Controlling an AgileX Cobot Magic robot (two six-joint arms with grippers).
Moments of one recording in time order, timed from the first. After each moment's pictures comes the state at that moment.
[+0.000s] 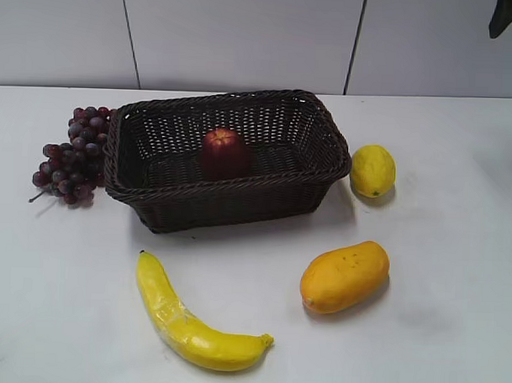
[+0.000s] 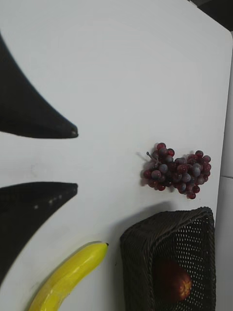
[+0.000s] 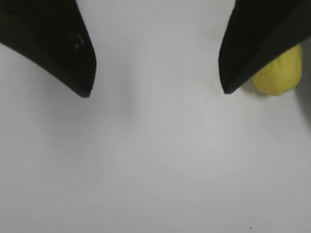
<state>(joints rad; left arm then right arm) 0.10 0.00 -0.49 -0.29 1.08 0.11 -0.03 2.12 -2.14 -0.01 1.22 0.02</state>
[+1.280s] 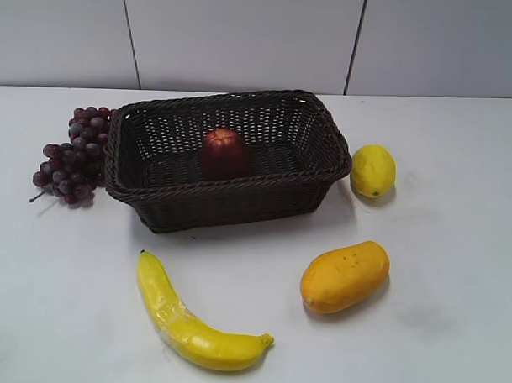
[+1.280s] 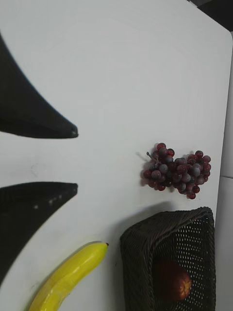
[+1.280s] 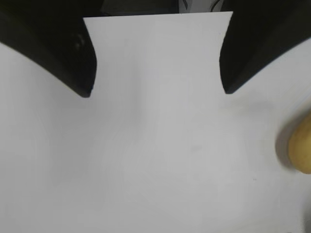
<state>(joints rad) 0.10 0.00 -0.49 -0.29 1.08 0.11 -0.03 1.33 -1.06 -0.02 1.09 0.00</state>
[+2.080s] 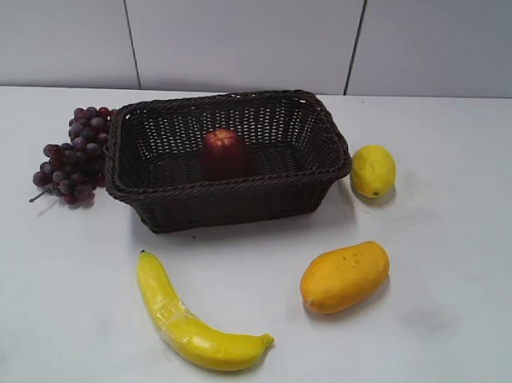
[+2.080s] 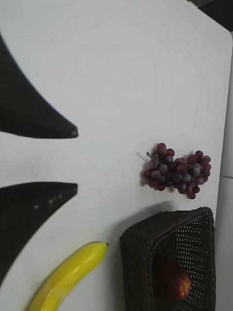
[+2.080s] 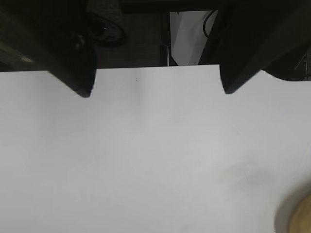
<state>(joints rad) 0.10 0.00 -0.49 -0.29 1.08 0.11 -0.03 0.87 -0.65 0.02 1.05 0.00</state>
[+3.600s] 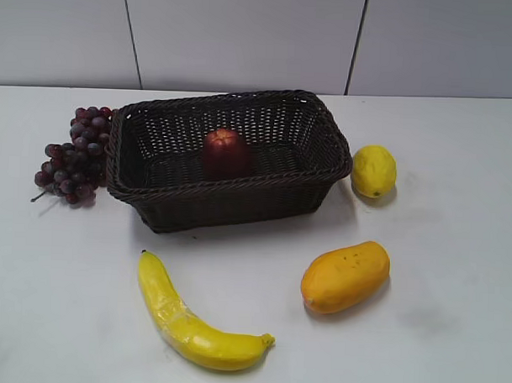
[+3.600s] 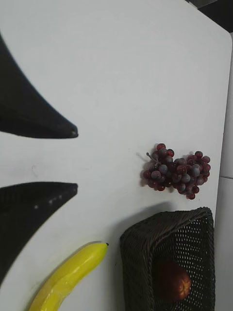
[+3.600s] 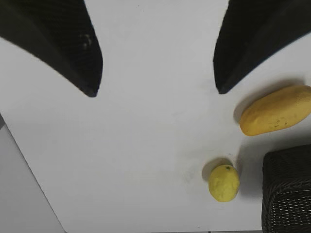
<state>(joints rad) 0.10 0.00 -0.49 -0.29 1.08 0.11 -0.02 0.00 -0.50 0.03 1.04 0.00</state>
